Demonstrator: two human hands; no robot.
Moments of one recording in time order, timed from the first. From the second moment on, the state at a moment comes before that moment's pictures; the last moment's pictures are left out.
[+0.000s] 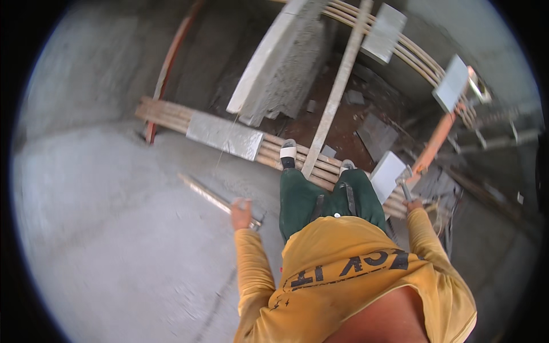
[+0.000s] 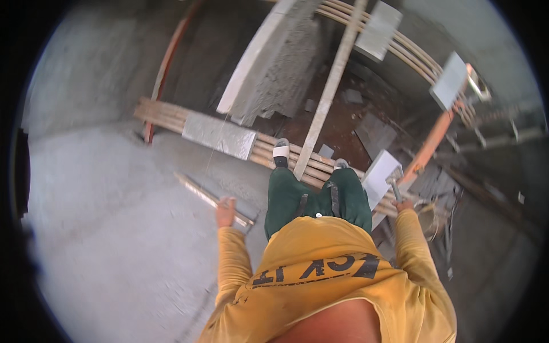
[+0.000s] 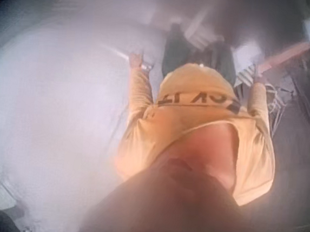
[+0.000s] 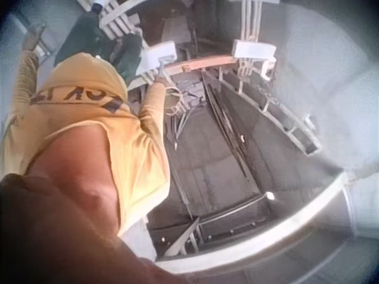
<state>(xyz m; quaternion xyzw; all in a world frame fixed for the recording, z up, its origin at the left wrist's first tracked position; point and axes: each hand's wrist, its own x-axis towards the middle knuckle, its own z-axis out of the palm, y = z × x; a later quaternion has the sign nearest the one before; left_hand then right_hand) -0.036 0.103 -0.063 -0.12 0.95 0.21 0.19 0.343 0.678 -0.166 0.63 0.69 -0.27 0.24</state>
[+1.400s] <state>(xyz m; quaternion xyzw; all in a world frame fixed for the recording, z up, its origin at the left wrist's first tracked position) -0.090 0.438 -0.458 0.45 0.73 0.20 0.47 0.489 0.548 -0.471 0.90 0.37 -0.19 0.15</state>
